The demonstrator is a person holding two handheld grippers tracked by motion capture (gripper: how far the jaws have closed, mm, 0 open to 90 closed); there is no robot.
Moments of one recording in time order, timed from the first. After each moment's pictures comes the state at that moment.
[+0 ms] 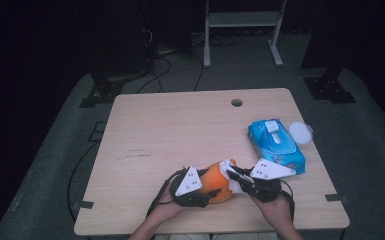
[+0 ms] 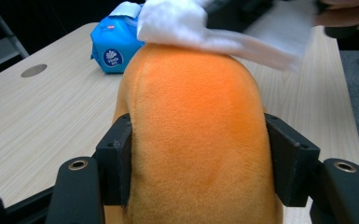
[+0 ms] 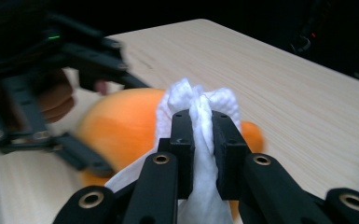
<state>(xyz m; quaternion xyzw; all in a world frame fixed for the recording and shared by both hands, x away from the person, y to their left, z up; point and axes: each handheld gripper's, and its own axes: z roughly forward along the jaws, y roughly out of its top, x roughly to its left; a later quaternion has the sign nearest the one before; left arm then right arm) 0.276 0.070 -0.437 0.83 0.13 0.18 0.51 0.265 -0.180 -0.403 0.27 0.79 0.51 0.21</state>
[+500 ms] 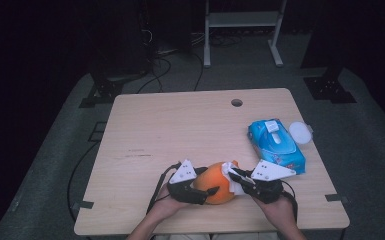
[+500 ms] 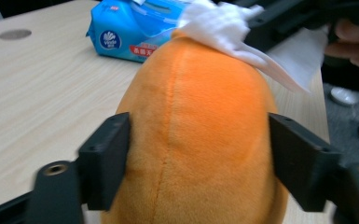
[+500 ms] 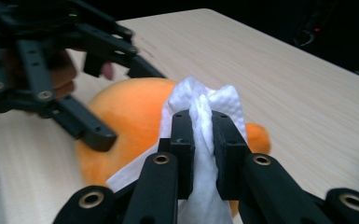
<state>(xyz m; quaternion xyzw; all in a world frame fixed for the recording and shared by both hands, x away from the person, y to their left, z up) 0.286 0.078 -0.436 0.82 0.19 0.11 0.53 0.262 -0.182 -0.404 0.26 0.80 0.49 0.21</state>
